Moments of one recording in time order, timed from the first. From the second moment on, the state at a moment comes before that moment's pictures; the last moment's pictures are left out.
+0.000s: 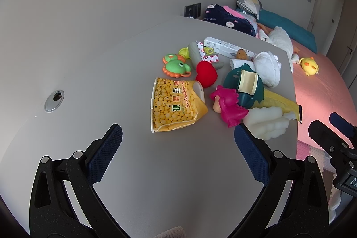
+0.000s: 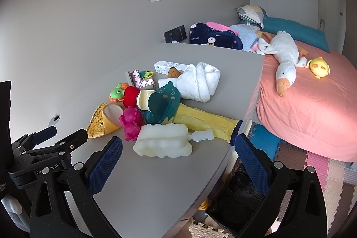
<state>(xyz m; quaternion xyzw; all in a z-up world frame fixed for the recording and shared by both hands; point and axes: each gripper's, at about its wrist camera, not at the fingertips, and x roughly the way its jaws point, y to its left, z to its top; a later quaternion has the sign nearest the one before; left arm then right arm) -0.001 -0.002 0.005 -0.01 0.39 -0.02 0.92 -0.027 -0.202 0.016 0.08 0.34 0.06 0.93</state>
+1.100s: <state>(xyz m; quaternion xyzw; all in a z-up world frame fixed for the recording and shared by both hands) 0.040 0.014 -0.012 -0.02 0.42 -0.01 0.91 0.022 -0.154 -0.012 -0.11 0.39 0.18 0.90</state>
